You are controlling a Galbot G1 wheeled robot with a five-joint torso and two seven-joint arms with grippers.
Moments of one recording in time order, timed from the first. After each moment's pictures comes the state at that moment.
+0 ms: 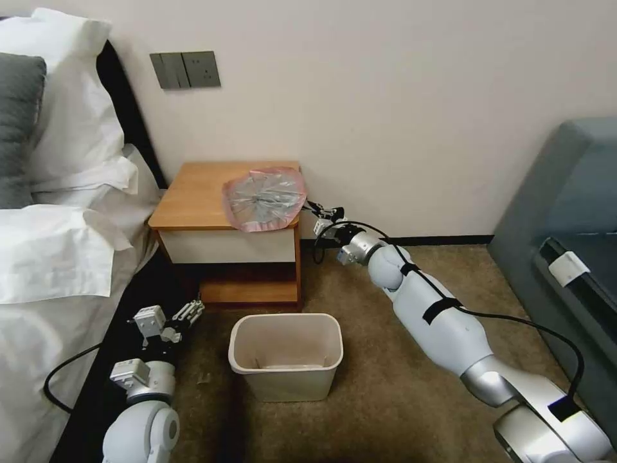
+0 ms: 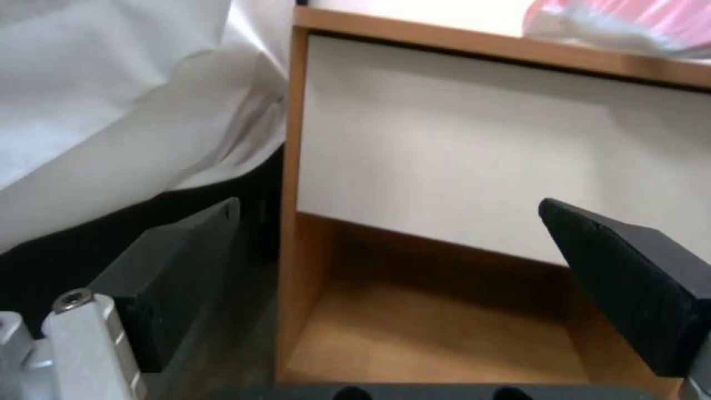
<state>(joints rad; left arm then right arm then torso) 1.53 -1.46 -0.71 -1.96 -0.31 -0.04 -0.06 -0.52 1.27 -0.09 1.21 -0.64 0.26 -0.02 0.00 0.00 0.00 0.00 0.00</state>
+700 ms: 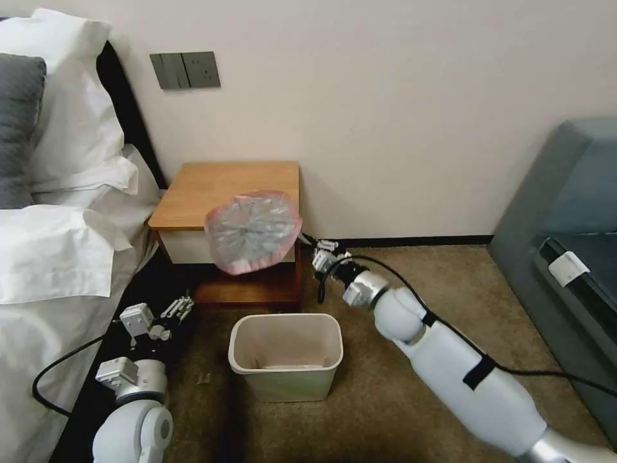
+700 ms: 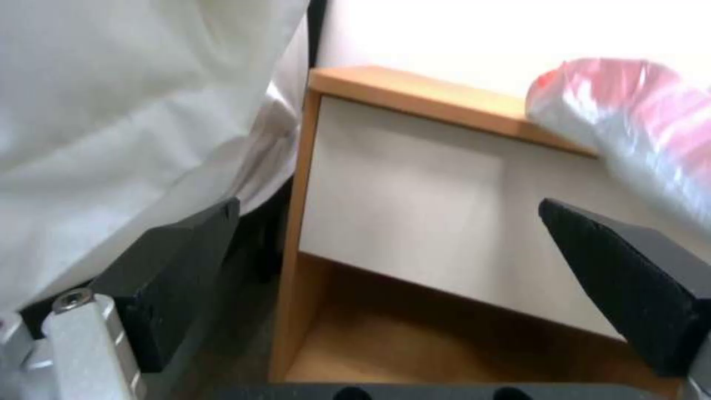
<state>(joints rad) 1.55 -1.46 -0.73 -2.05 -0.38 -0.02 -0.07 -0.81 1.11 -0.15 1.64 -0.41 0.09 -0.07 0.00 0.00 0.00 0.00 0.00</state>
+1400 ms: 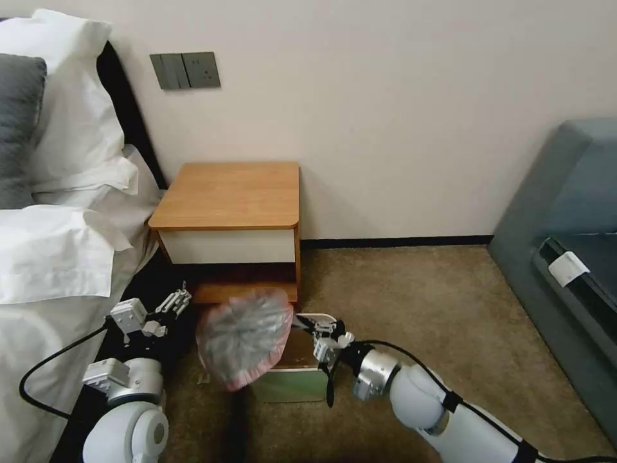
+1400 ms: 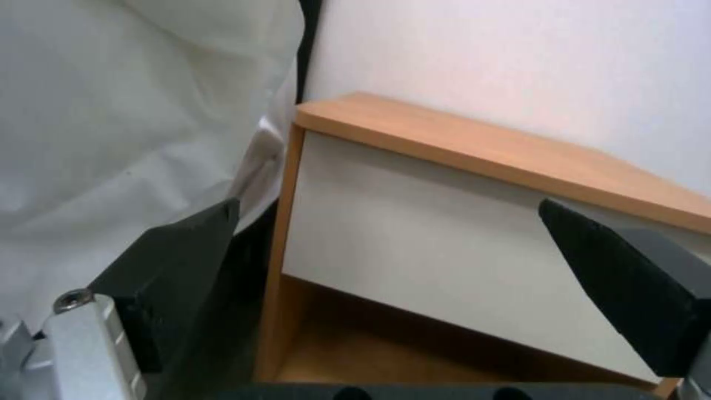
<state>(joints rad) 1.58 -1.47 -0.73 -2.11 -0.41 -0.02 -0.07 -1.12 1.00 -0.15 1.77 -0.53 0.16 -0.12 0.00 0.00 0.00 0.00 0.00</state>
